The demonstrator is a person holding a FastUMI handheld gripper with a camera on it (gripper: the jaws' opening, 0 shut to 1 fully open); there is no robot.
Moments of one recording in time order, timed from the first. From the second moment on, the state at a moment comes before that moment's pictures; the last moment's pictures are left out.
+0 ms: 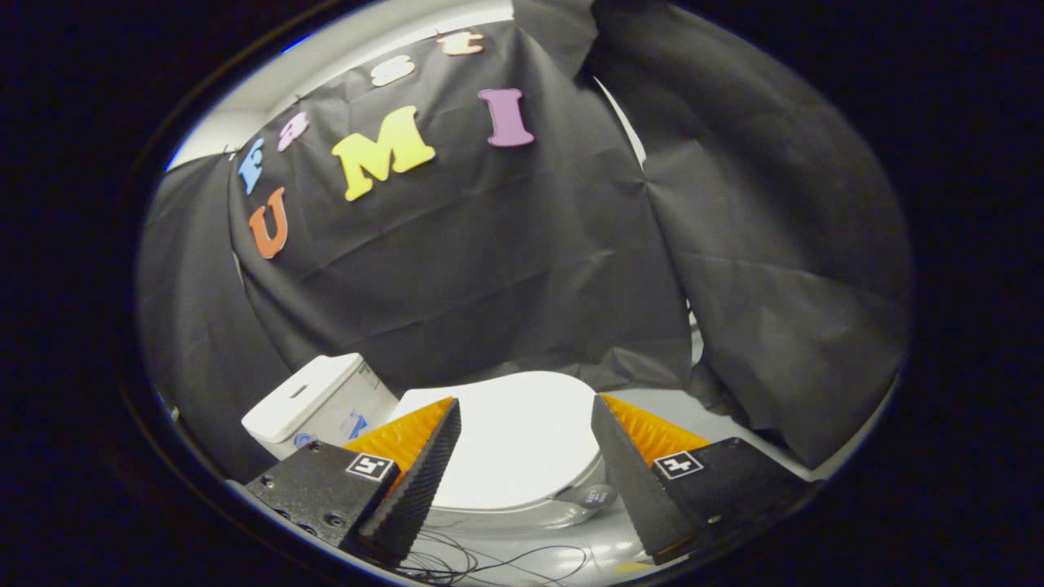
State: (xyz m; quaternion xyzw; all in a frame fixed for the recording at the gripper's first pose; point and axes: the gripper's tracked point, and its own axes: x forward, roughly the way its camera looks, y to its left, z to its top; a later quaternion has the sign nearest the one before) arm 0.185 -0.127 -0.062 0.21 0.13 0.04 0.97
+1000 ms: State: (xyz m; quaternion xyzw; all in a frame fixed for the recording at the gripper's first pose) arm 0.217 -0.156 -0.236 0.45 0.30 0.02 0.84
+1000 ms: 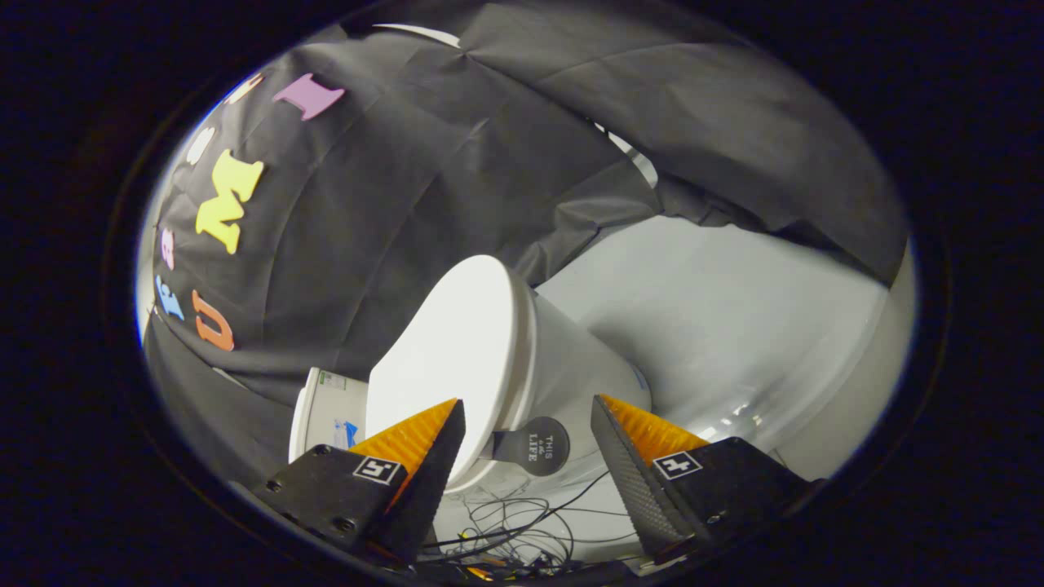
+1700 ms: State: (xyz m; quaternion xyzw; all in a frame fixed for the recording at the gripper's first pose) arm 0.214 -0.138 -0.257 0.56 0.30 0.05 0.77
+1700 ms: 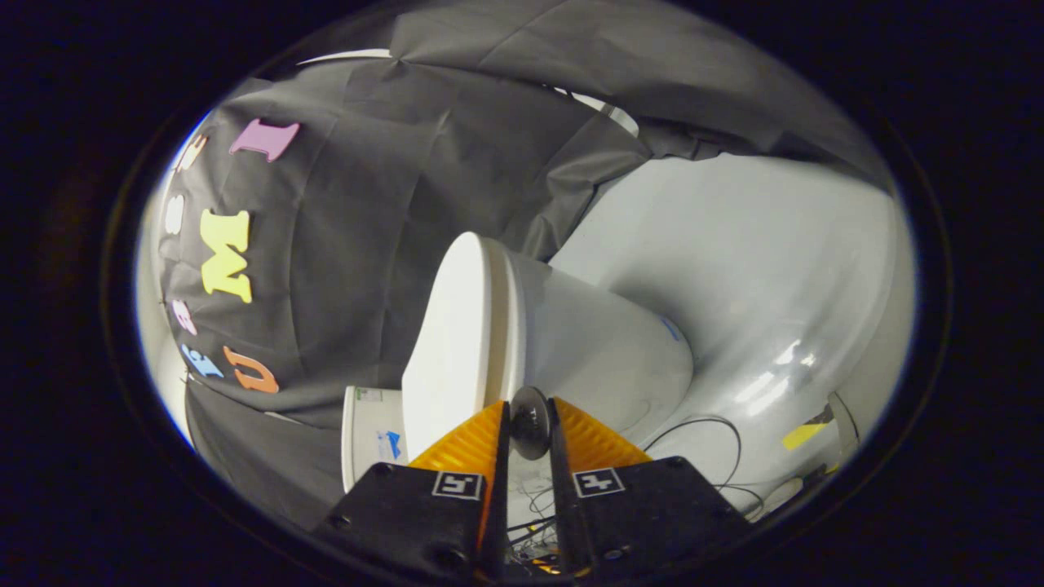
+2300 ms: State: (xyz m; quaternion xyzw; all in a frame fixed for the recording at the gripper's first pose) arm 0.213 -0.138 -0.238 0.54 0.31 0.05 0.78
